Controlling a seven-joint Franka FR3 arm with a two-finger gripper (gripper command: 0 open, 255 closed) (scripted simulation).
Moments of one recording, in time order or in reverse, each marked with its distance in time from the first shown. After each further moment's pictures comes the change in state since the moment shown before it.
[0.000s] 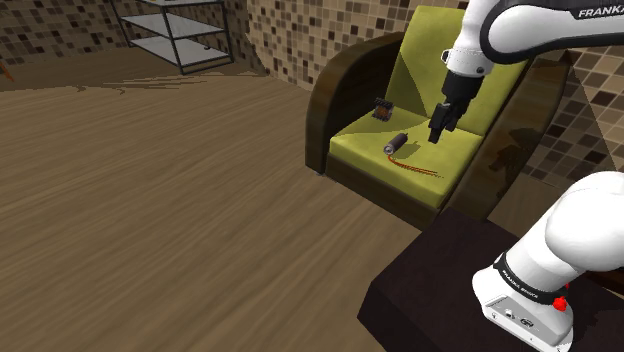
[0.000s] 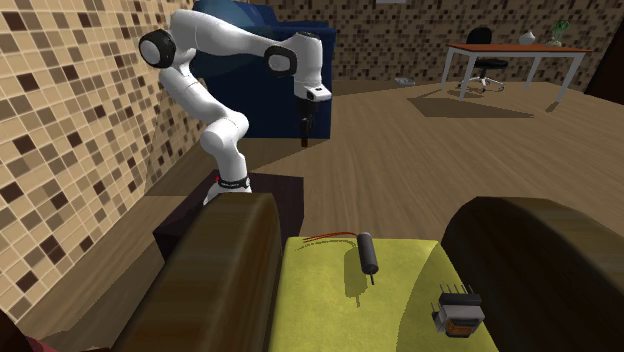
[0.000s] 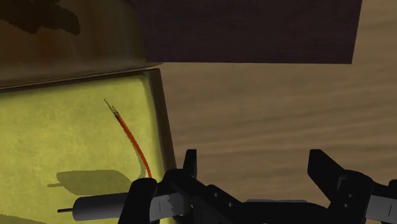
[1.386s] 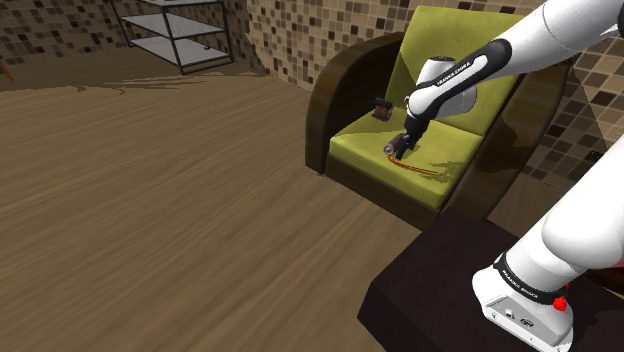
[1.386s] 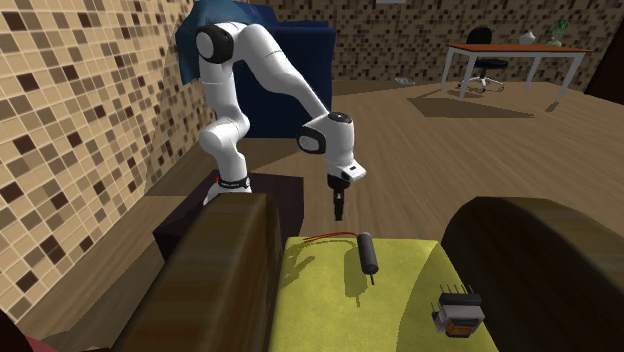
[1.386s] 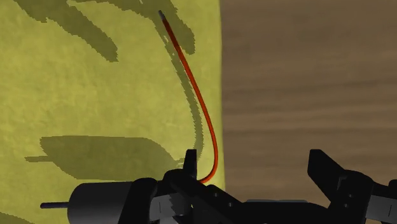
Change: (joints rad) arm -0.049 0.740 -0.206 0.105 0.038 0.713 -0.344
